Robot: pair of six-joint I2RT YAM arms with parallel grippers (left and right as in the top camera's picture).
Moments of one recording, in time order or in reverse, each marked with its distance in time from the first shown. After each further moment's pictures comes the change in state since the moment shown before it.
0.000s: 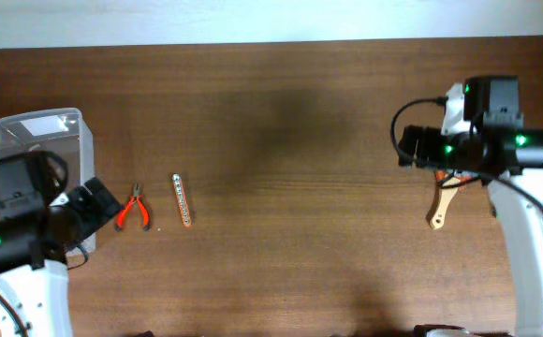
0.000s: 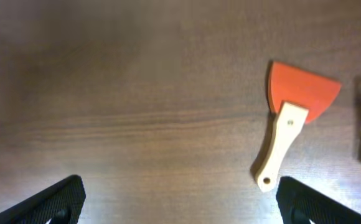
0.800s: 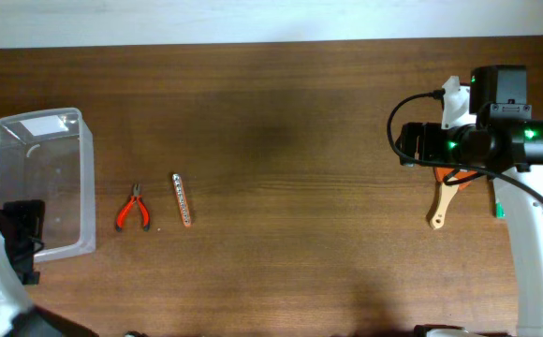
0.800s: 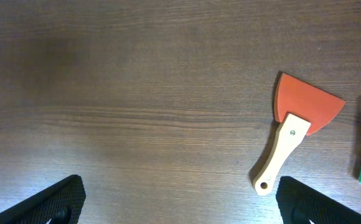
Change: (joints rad) left arm 0.394 0.373 0.001 0.108 -0.006 -0.480; right arm 0.000 0.004 0.048 -0.047 -0.040 -0.098
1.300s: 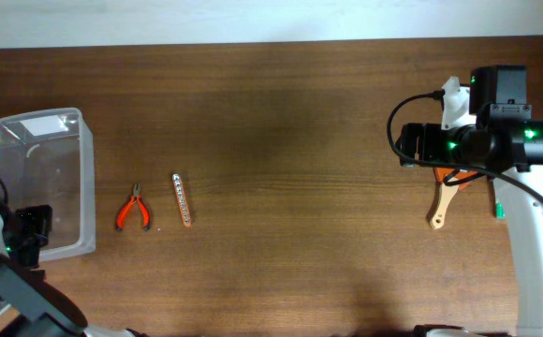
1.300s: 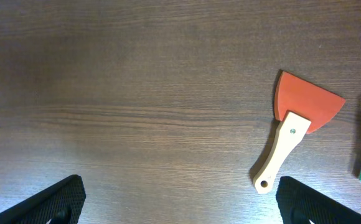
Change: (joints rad) left arm 0.000 0.220 0.000 0.073 -0.068 -0.016; right arm 0.000 0.000 0.000 -0.005 0.000 0.000
